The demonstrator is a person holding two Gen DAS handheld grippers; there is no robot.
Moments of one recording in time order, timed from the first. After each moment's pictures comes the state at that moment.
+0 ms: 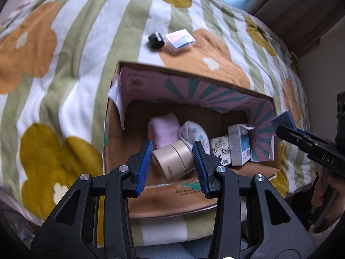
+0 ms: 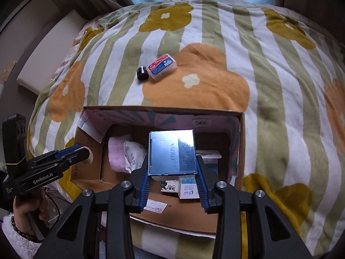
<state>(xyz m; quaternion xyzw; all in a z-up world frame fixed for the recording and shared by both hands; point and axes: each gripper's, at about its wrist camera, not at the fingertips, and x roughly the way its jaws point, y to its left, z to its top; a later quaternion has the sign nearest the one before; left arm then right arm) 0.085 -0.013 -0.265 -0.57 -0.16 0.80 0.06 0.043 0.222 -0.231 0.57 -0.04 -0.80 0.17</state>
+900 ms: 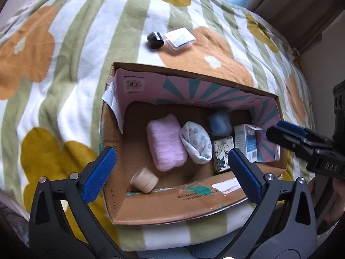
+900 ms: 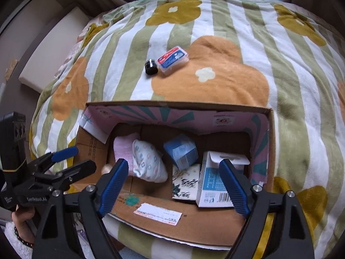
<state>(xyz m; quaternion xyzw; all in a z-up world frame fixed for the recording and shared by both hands) 0.074 -0.003 -0.267 -0.57 -0.14 0.81 0.06 0.037 0.200 -0.249 0.57 -0.06 -0.80 0.17</state>
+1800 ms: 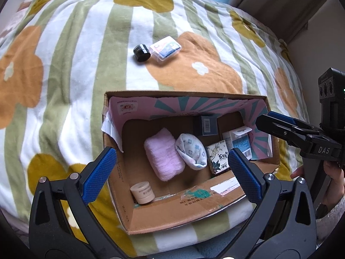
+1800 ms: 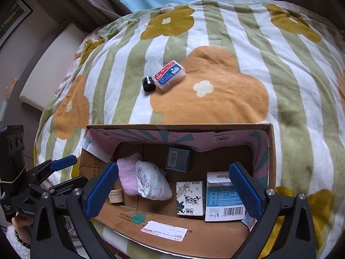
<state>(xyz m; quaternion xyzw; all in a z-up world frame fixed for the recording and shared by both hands) 0.054 -0.012 -0.245 -0.56 -0.11 0.81 0.12 0.019 0.203 -0.246 0.55 -0.10 -0.81 0.17</state>
